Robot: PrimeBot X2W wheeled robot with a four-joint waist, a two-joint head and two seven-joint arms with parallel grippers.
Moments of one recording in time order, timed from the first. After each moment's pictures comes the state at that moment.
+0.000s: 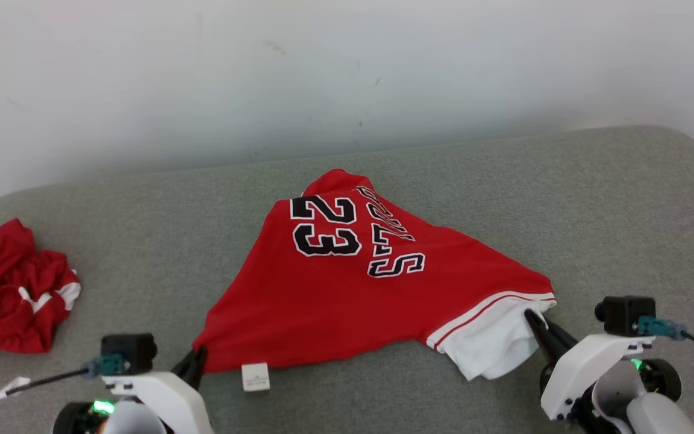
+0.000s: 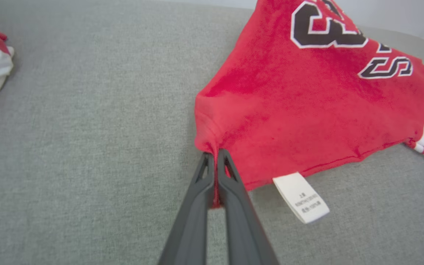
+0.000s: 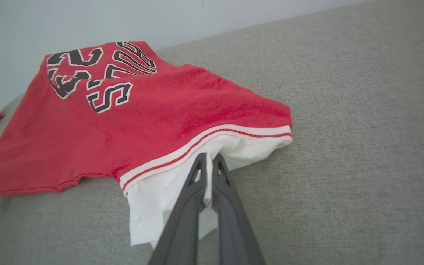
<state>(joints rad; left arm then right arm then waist) -0.12 0.18 -0.11 0.21 -0.32 -0.03 0.28 -0.32 -0.12 0.24 0.48 0.57 0.13 0.20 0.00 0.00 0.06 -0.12</state>
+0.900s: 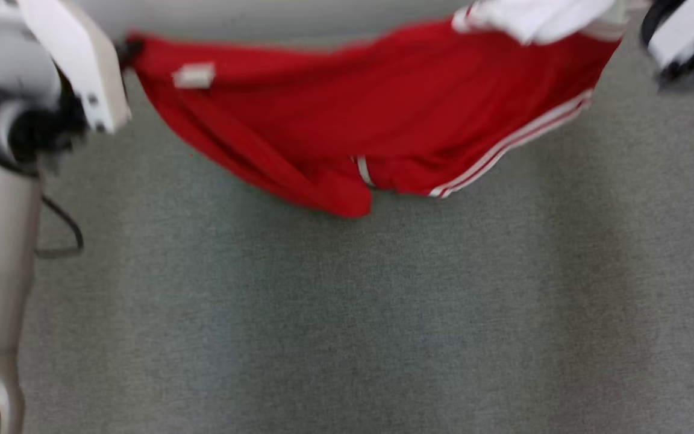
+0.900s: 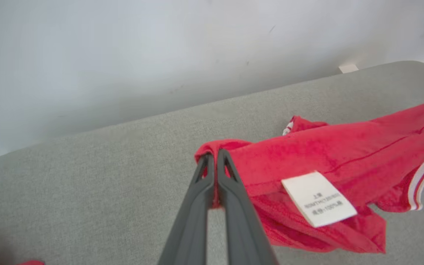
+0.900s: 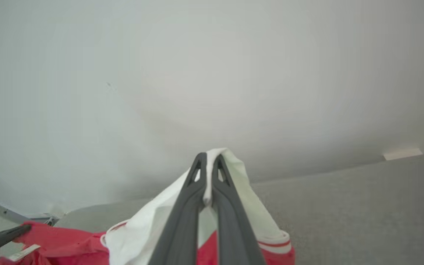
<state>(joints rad) -1.07 0.39 -0.22 0.46 -0.52 -0.13 0.79 -1.14 -0.13 0.05 0.59 0.75 0.13 0.48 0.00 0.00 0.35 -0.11</state>
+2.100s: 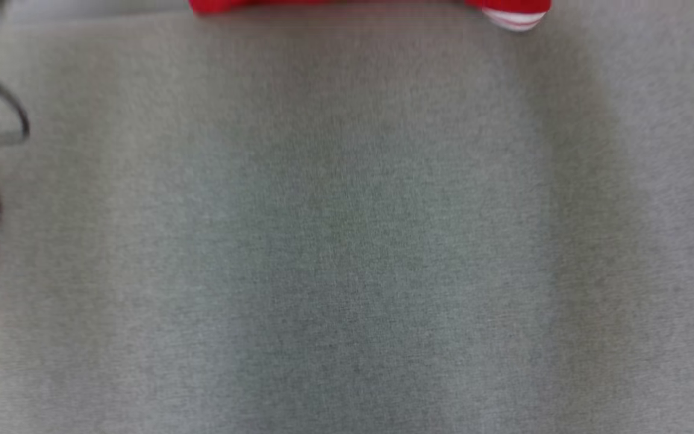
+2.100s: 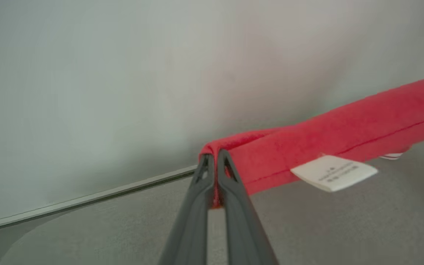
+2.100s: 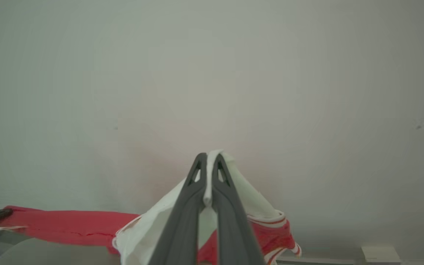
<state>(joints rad) -1.58 0.40 -0.51 0.95 -0.59 -0.13 0.54 -1.58 -0.20 0.29 0.82 0.75 0.13 0.35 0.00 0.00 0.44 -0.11</state>
